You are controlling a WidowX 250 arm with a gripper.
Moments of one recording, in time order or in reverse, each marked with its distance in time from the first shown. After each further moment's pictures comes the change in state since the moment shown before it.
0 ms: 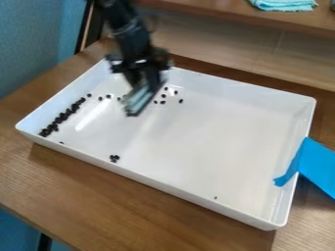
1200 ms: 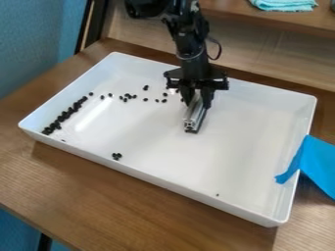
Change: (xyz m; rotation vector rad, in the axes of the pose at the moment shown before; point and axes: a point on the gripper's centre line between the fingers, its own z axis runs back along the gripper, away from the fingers) arm 0.031 -0.040 -0.067 0.117 -0.051 0.027
